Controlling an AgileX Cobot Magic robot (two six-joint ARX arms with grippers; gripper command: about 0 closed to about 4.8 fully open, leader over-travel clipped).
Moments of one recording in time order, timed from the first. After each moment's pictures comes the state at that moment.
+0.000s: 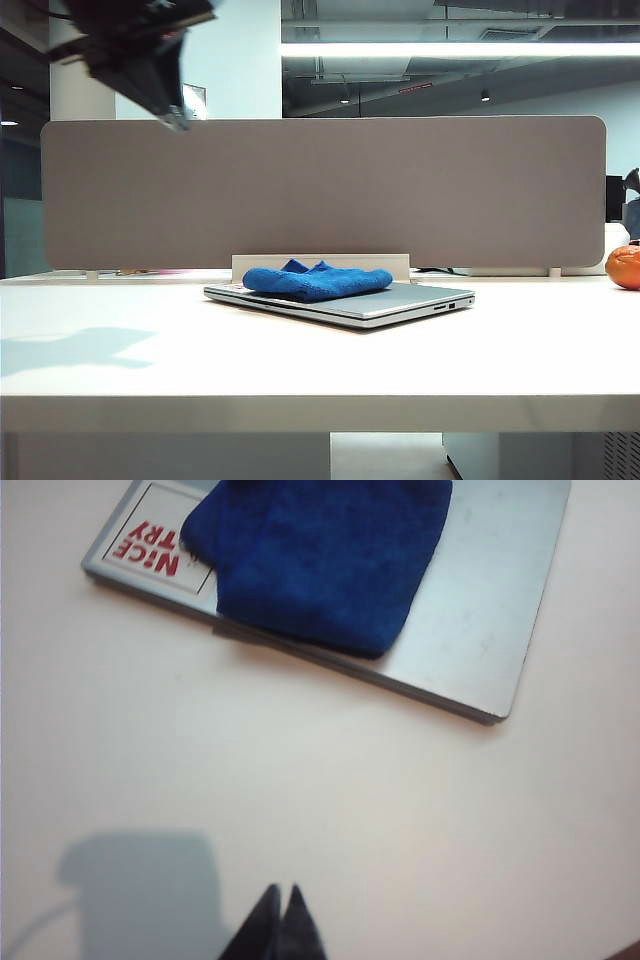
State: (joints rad) left arm -0.44 1.38 1.26 -0.64 0.02 -0.02; right arm 0.03 0.00 0.01 -0.09 -0.49 0.47
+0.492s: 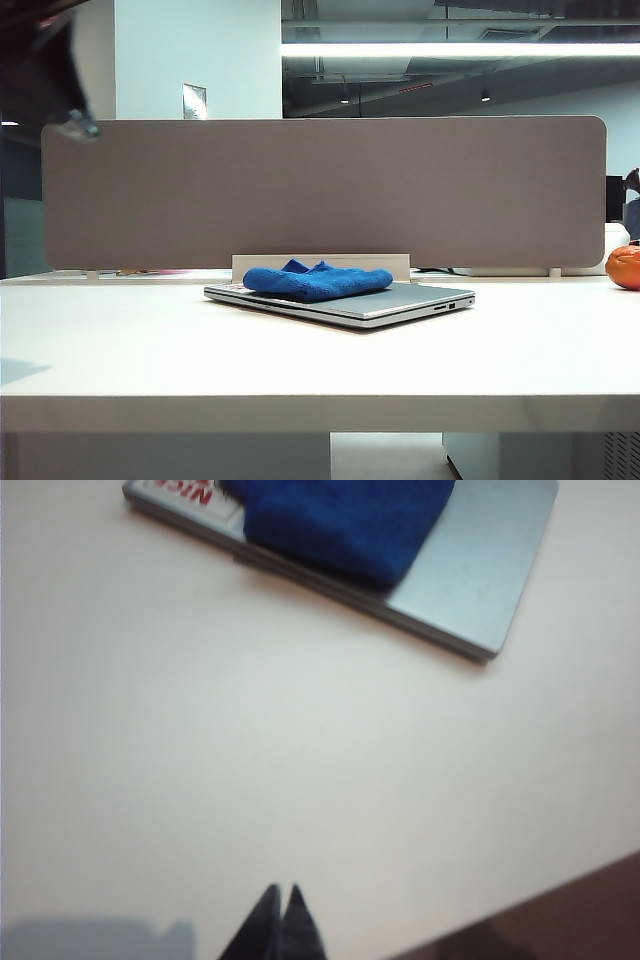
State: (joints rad) left arm -0.44 0.91 0.76 -0.47 0.01 -0.13; right arm 0.03 0.00 0.01 -0.09 -0.49 0.47
